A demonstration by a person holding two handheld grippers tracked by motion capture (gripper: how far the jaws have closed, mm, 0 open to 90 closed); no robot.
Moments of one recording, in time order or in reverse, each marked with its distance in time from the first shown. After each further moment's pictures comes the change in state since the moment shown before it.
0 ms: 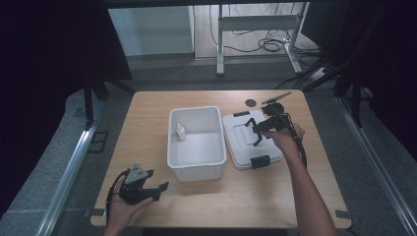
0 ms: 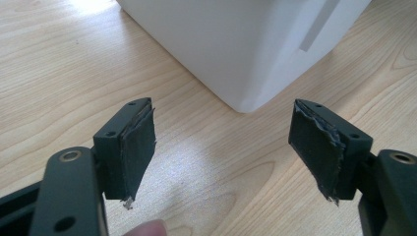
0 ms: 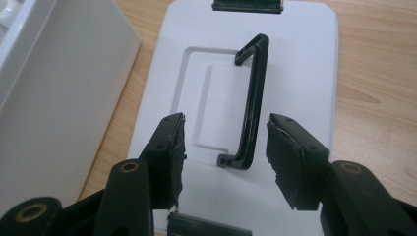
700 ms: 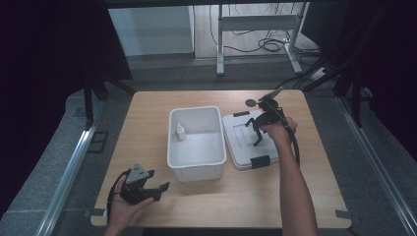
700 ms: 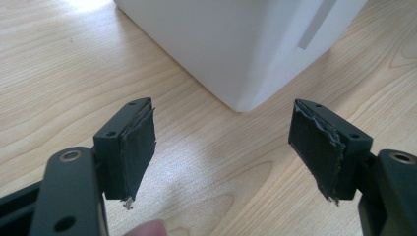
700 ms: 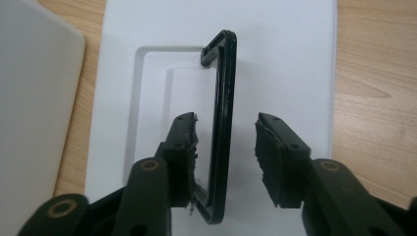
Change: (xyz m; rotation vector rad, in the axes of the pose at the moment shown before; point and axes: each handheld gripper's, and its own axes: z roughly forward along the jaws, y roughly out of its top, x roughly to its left) left arm -0.001 0.000 0.003 0.006 -0.009 0.000; right arm -0.022 0.027 0.048 0.152 -0.030 0.094
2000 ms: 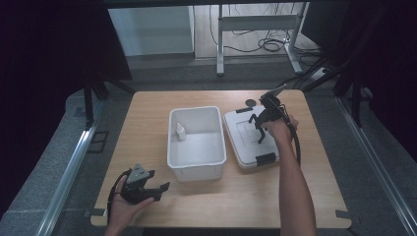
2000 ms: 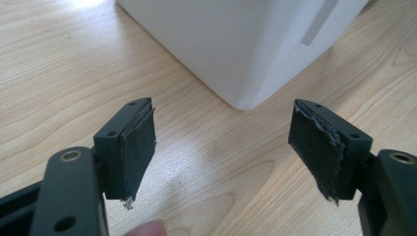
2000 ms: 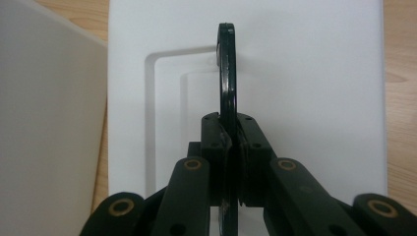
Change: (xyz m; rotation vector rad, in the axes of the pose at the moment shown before) left arm 0.000 -0.001 0.003 0.008 -0.002 0.001; right arm 0.001 0.003 -0.021 0.007 0.062 0.084
